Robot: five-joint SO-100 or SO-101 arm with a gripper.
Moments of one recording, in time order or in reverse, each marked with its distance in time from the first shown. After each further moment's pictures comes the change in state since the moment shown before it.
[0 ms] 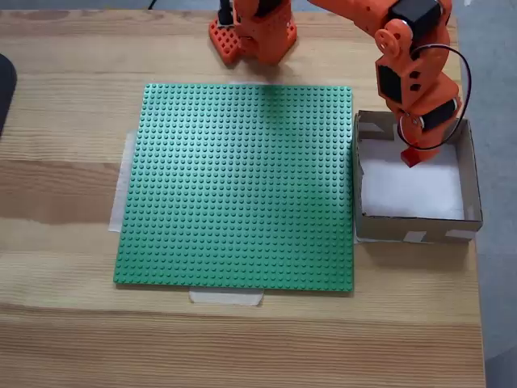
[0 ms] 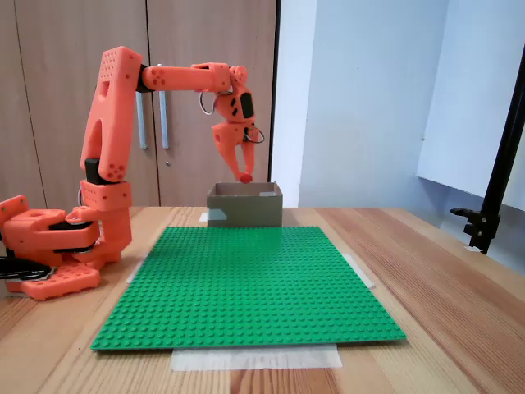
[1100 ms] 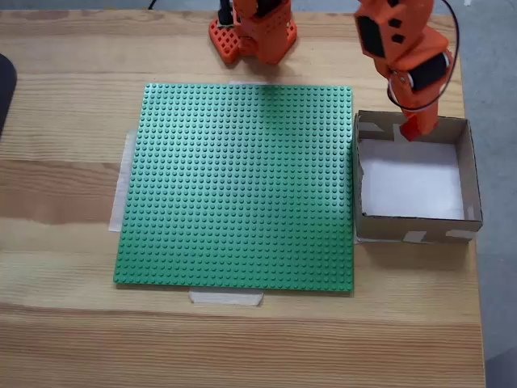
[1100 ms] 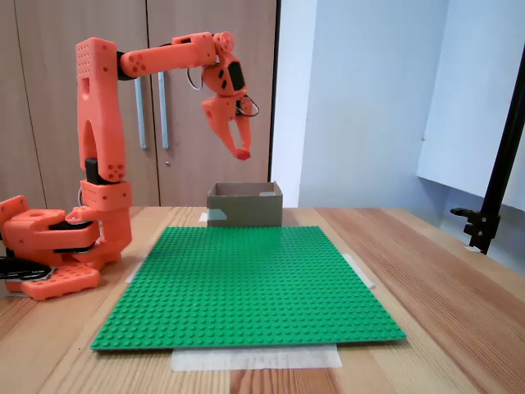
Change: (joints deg) arm 0.1 11.4 1.0 3.6 0.5
